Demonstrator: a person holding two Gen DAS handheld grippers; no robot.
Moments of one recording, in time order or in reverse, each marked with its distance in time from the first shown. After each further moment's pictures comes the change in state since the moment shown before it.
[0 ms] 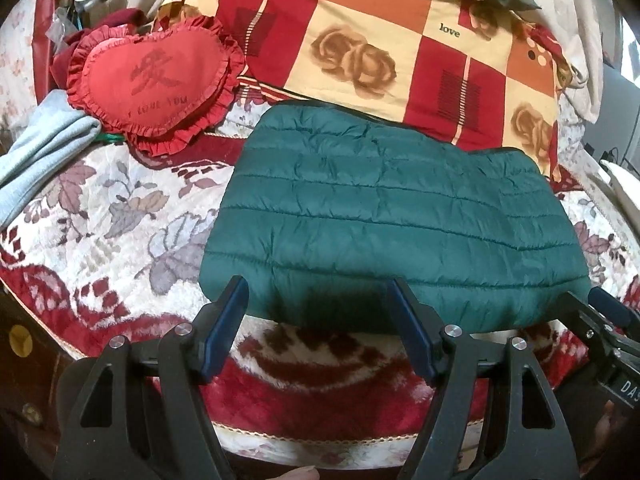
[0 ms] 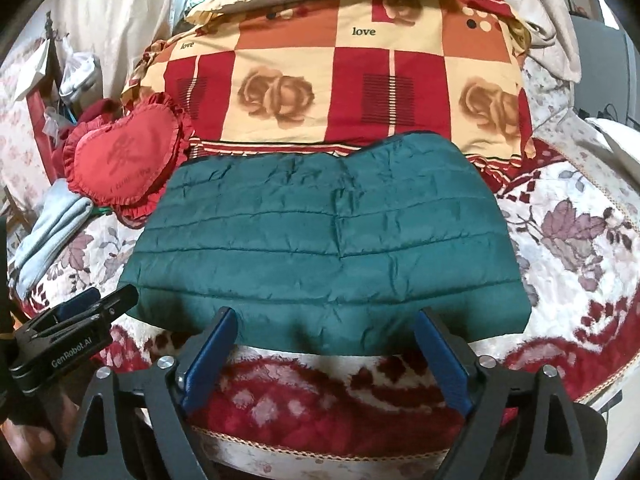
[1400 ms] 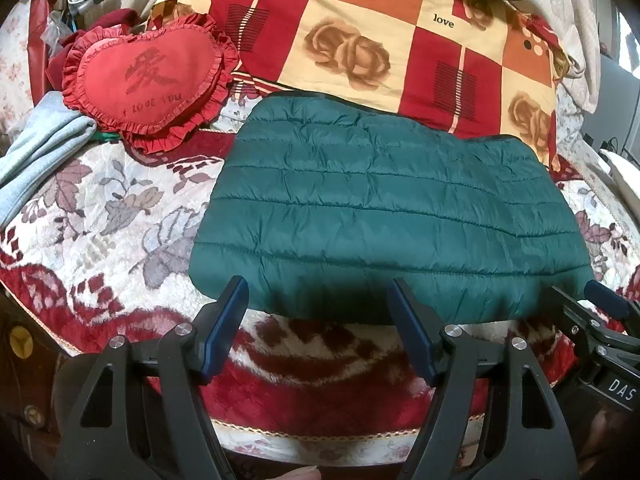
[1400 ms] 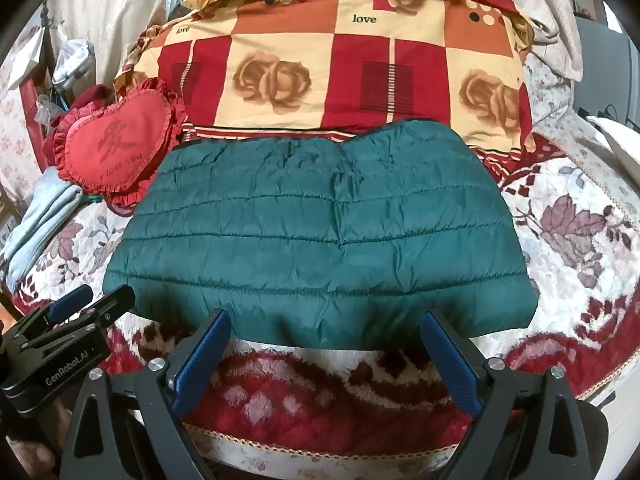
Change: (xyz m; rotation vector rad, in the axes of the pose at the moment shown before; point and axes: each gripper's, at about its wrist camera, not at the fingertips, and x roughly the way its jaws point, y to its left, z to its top) left arm 0.004 -0.005 -0.006 0.013 0.019 -0.002; right arm 0.011 0.006 -0.003 0.001 0.042 -0.031
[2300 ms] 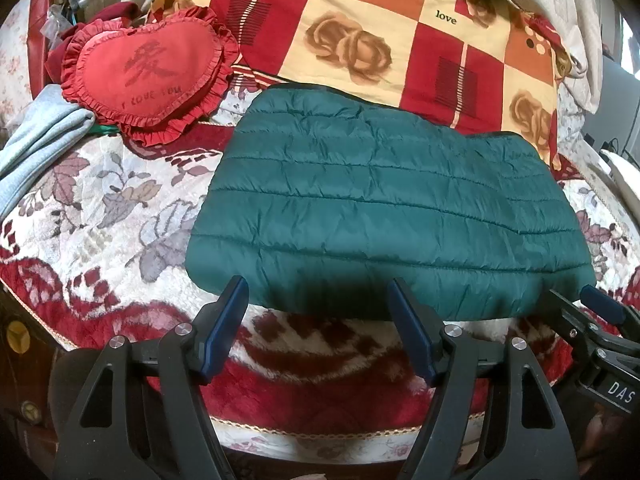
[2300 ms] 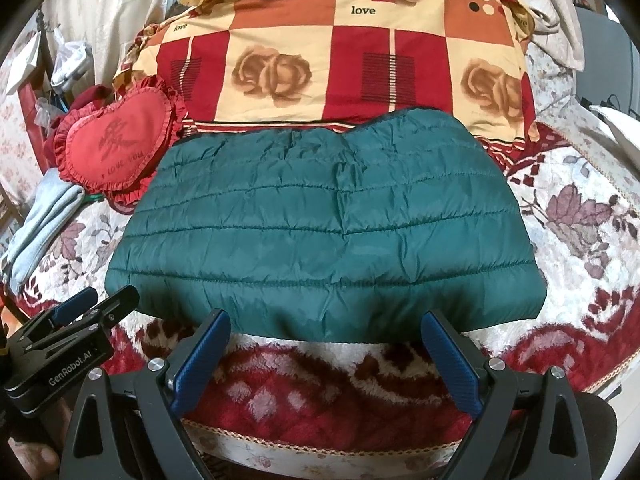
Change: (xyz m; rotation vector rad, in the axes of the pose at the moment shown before) left arm 0.005 0.003 -0.002 -0.007 0.013 -0.011; right arm 0.004 -0.002 -0.002 0.017 0.023 0.019
